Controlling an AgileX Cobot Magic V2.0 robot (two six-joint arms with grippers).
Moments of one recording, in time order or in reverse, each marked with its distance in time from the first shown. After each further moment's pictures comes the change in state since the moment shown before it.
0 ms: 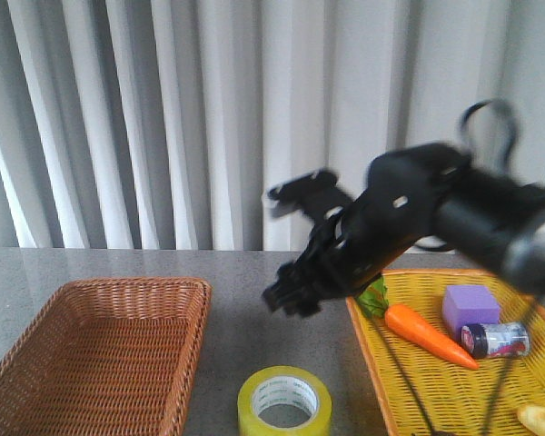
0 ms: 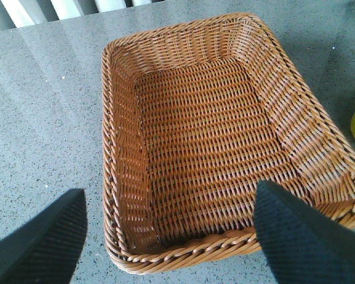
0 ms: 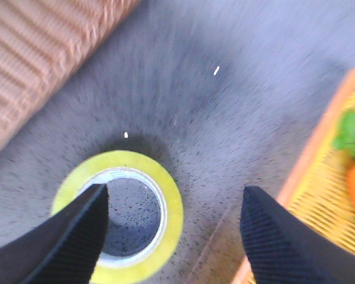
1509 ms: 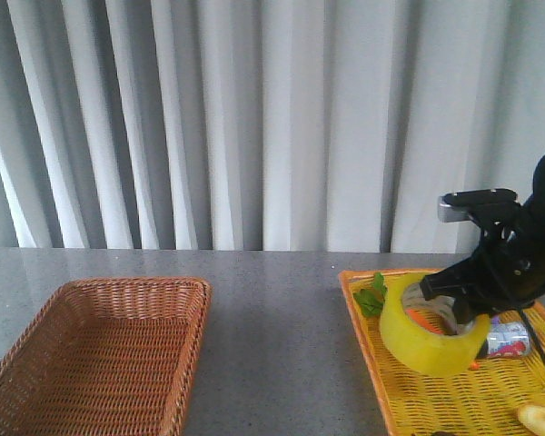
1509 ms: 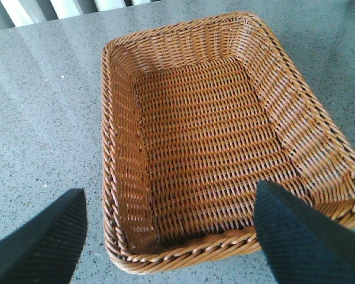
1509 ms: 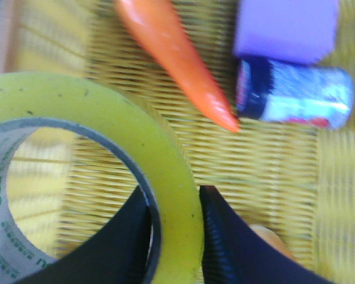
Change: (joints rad) left arm 0.000 0.000 0.000 0.000 0.002 0.000; right arm -0.374 -0.047 0.146 0.023 0.094 0.057
